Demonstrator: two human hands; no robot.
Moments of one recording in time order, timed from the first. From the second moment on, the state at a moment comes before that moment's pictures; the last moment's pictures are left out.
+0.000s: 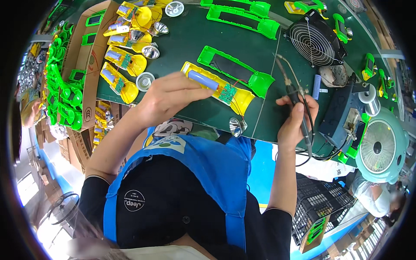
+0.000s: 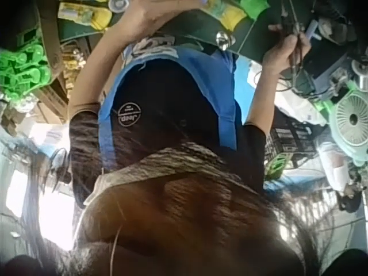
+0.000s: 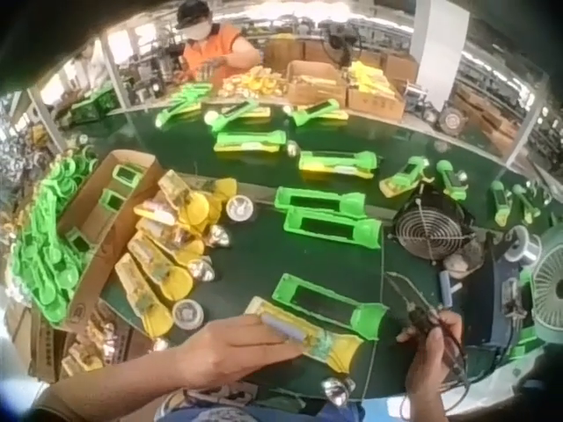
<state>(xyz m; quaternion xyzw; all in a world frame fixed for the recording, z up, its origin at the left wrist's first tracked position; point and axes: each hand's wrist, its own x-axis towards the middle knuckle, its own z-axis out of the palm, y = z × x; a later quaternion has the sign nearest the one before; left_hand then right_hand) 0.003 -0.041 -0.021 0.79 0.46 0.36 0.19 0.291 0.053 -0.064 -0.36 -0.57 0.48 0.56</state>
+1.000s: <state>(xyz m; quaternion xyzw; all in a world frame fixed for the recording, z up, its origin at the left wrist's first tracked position) 0.030 0.007 -0.013 0.83 0.51 0.16 0.18 0.295 0.067 -0.026 -0.42 -0.56 0.67 0.26</state>
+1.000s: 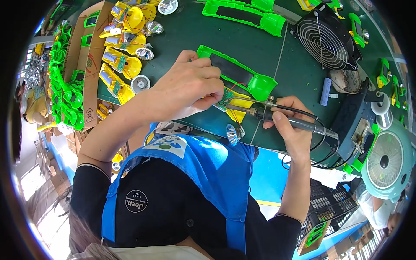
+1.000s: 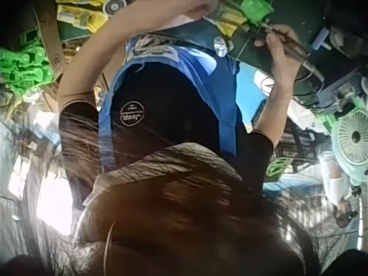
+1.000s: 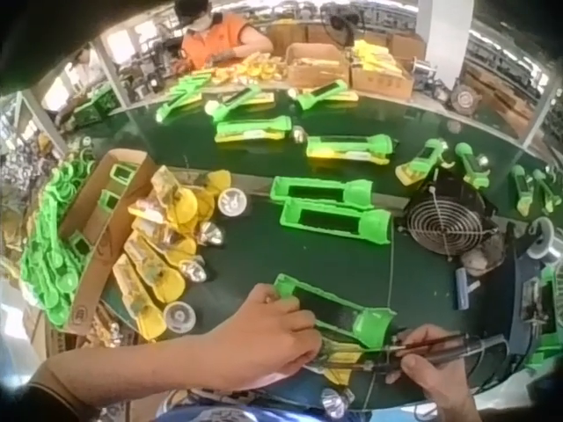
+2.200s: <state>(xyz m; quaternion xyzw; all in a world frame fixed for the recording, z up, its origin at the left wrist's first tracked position) 0.000 0.063 -0.016 0.83 0.54 0.15 0.10 0.318 0.057 -0.074 -0.26 -0.36 0.68 0.58</state>
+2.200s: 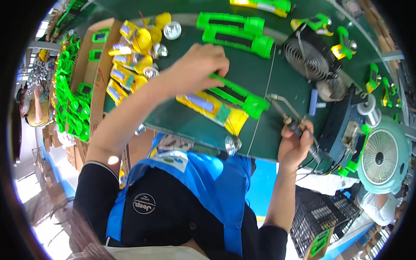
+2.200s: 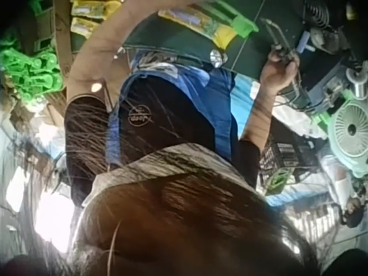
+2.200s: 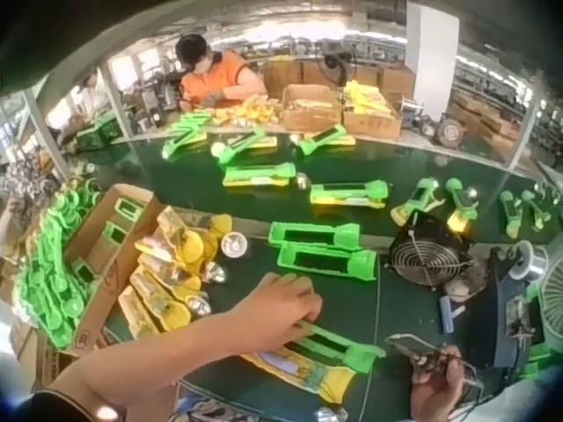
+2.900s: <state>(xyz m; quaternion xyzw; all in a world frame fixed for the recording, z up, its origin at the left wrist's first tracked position) -0.151 0.189 0.009 0.65 0.70 0.29 0.02 0.318 0.062 -0.075 -0.23 -0.33 0.70 0.59</state>
